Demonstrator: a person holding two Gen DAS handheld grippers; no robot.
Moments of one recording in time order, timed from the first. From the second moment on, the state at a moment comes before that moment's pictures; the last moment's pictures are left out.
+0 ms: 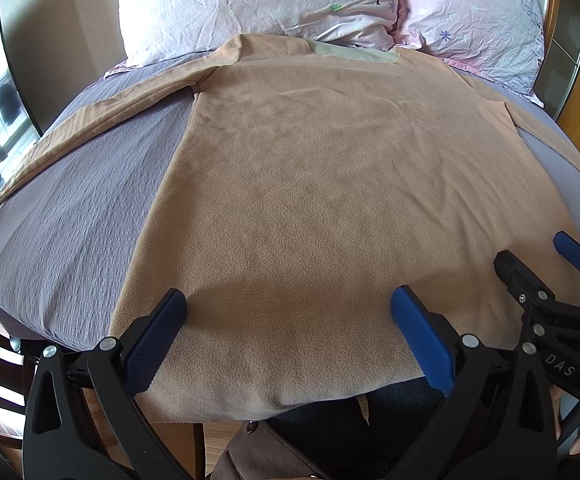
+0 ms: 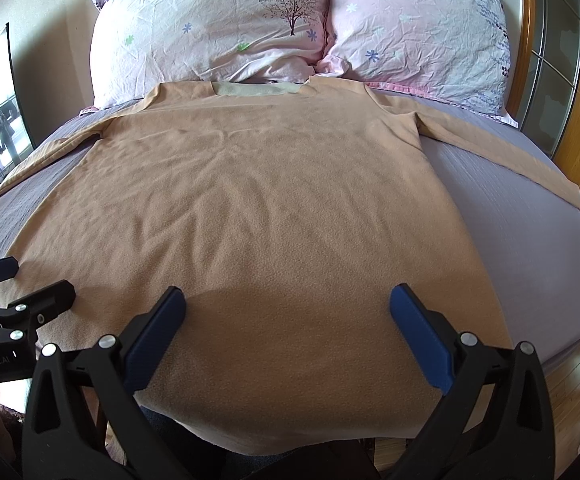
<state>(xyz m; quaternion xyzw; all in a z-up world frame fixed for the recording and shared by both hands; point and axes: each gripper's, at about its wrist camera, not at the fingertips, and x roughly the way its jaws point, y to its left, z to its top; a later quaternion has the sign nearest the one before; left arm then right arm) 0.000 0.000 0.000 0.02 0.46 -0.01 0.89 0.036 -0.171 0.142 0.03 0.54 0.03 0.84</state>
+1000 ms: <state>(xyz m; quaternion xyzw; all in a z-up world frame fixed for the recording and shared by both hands) 0.006 0.025 0.016 -0.04 0.40 -0.07 0.91 0.101 -0.446 0.171 0.33 0.41 -0.13 0.84</state>
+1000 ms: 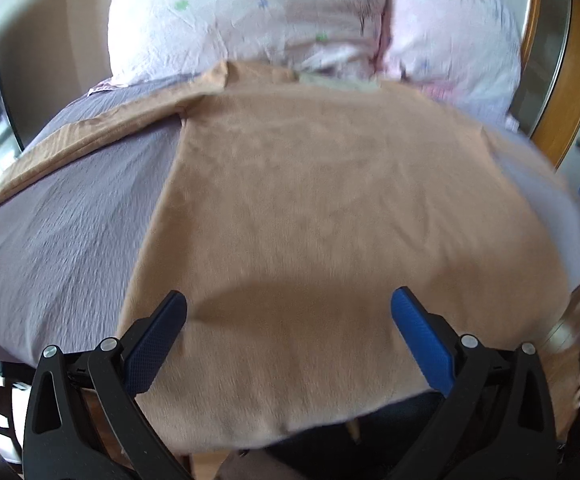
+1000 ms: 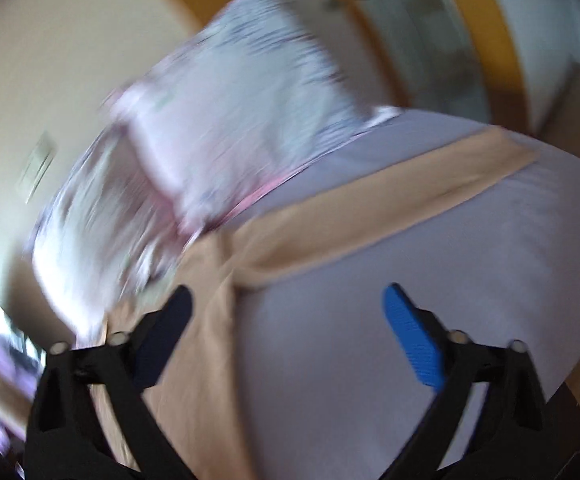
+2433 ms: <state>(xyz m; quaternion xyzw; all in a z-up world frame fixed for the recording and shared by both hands) 0.038 0.312 0.027 -0.42 0.23 0.09 0.87 0.317 -0.067 0.108 0.19 0.53 0.33 0.76</state>
